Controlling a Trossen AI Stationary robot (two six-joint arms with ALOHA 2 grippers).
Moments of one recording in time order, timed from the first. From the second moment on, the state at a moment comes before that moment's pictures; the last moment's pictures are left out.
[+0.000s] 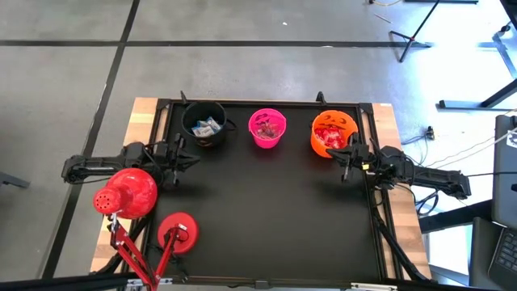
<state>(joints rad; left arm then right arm) 0.06 0.02 0.01 0.22 0.01 -0.12 -0.15 0.04 0.01 0.14 0.06 -0.04</state>
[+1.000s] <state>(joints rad) 0.06 0.02 0.01 0.22 0.01 -0.12 -0.15 0.04 0.01 0.08 0.15 -0.06</state>
